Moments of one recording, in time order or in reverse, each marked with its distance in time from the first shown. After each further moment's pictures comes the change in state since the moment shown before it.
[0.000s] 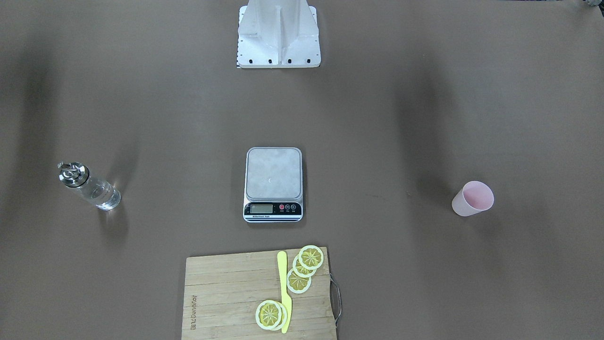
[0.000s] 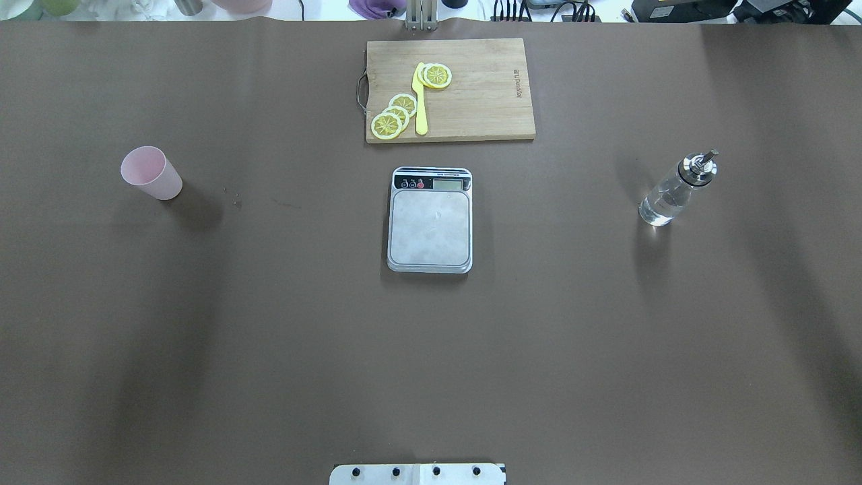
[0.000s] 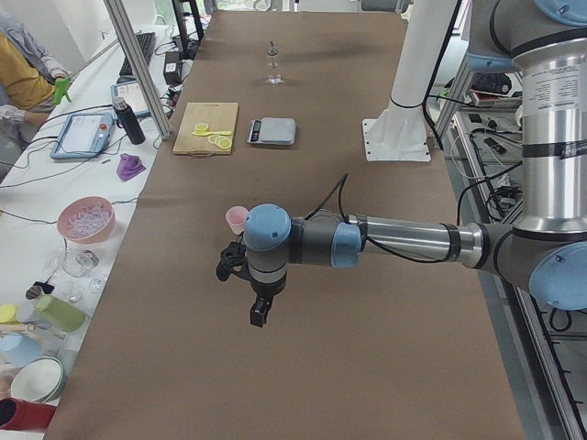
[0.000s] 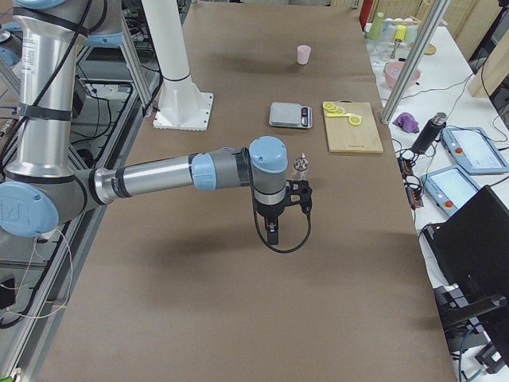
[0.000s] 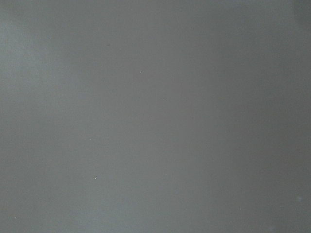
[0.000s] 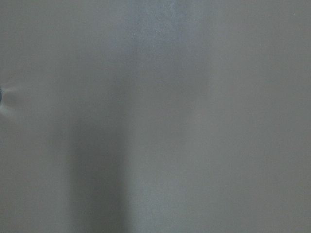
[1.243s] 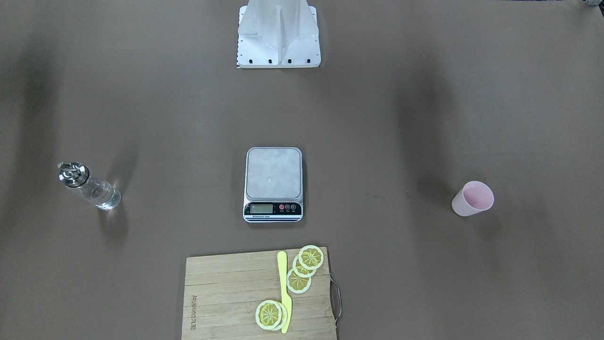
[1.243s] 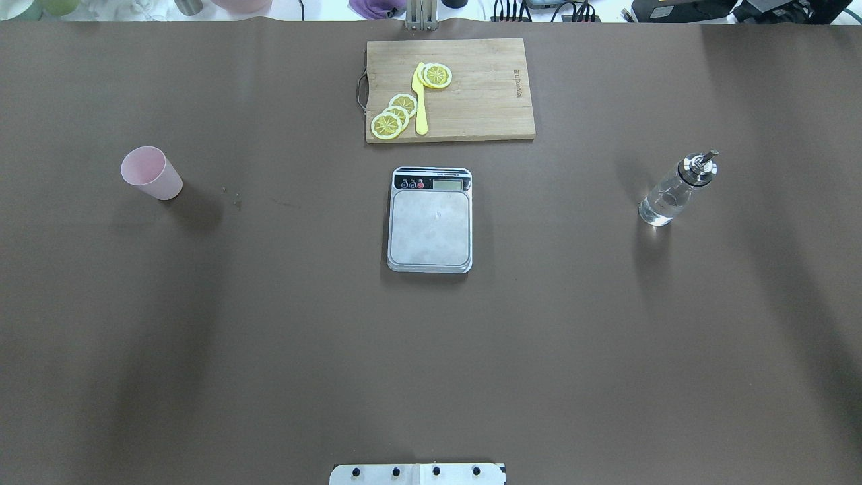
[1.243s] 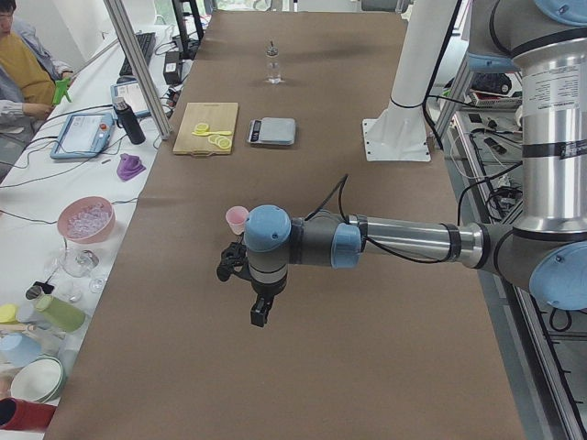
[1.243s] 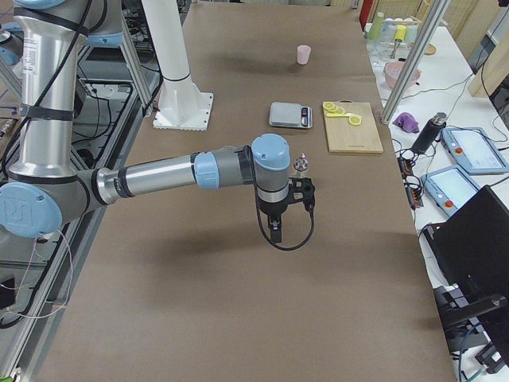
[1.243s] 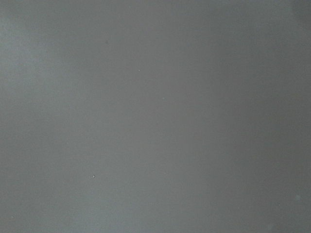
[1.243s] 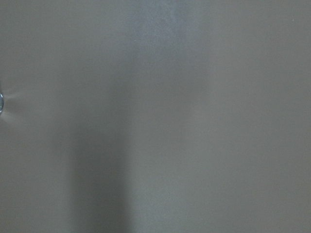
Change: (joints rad) left arm 0.003 0.001 0.002 -0.001 -0.006 0.002; right arm -0.001 0.013 -0.007 0.007 0.000 0.013
